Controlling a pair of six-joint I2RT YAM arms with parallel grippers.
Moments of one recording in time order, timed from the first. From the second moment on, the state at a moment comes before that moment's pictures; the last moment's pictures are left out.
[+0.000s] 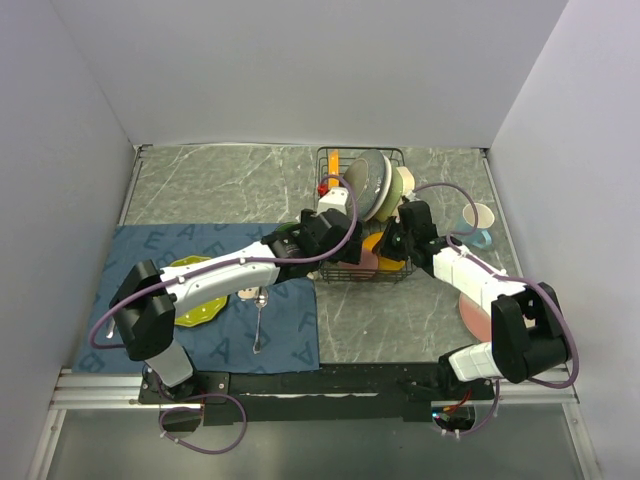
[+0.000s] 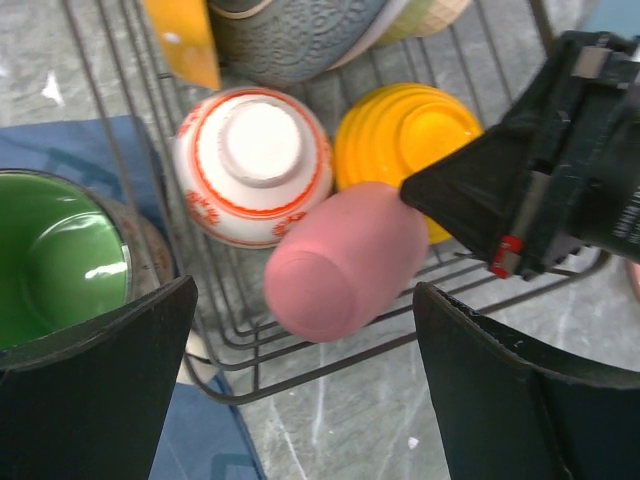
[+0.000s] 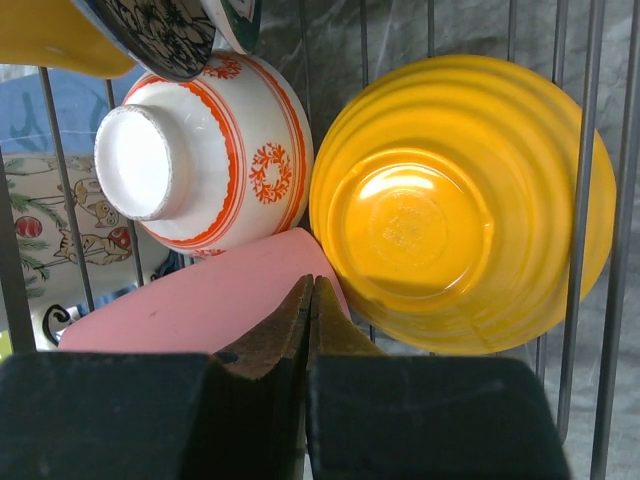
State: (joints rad) left arm -1.00 1.63 1.30 -0.32 -0.44 -0.58; right arm 0.34 1.38 0.78 -0.19 -0.09 0.62
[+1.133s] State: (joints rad) left arm -0.92 1.77 1.29 -0.24 -0.10 -0.62; right arm 0.35 1.38 0.78 -0.19 -0.06 0.62
